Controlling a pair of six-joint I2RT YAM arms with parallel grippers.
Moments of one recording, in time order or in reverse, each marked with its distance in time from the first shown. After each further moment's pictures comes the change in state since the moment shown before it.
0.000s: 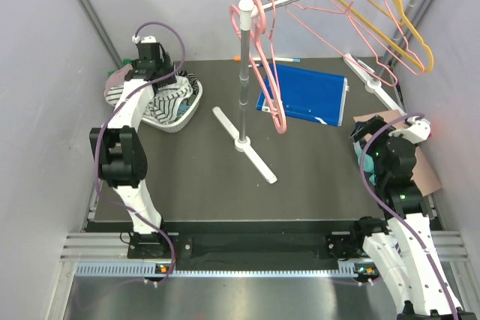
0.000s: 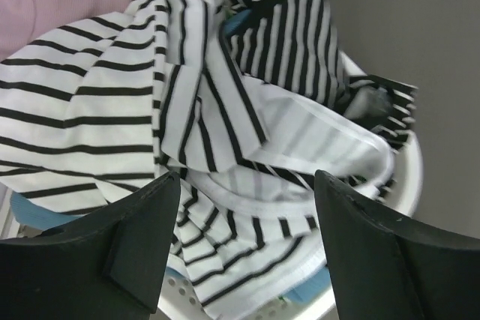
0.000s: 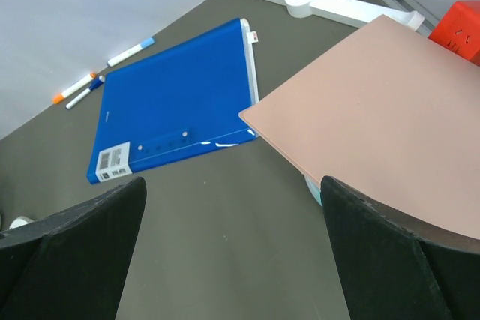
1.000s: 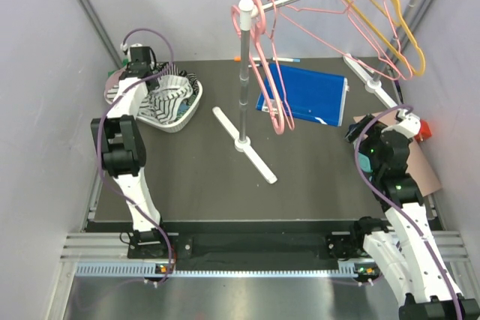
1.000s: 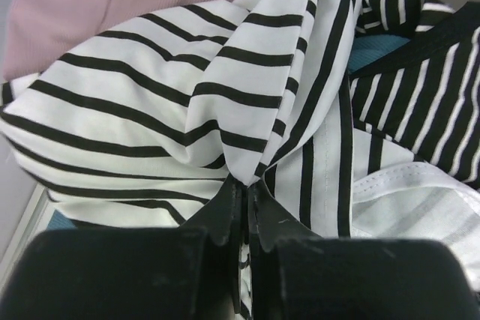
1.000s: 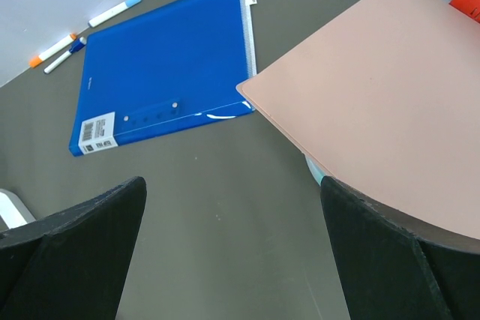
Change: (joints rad) left arm 0.098 0.184 0.087 -0.005 -0.098 -0.023; right arm 0.000 0.085 0.001 -0.018 -0.046 -0.005
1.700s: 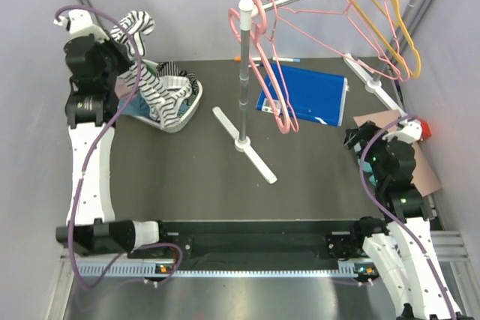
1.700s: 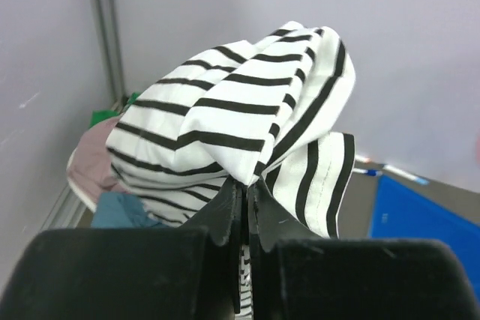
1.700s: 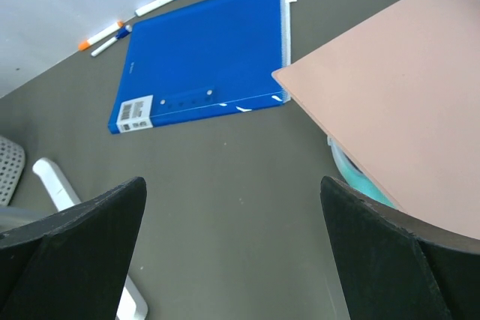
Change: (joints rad) left arm 0.003 -0.723 -0.113 0.012 0.265 -0.038; right arm 0.000 -0.108 -0.008 -0.045 -0.098 -0.014
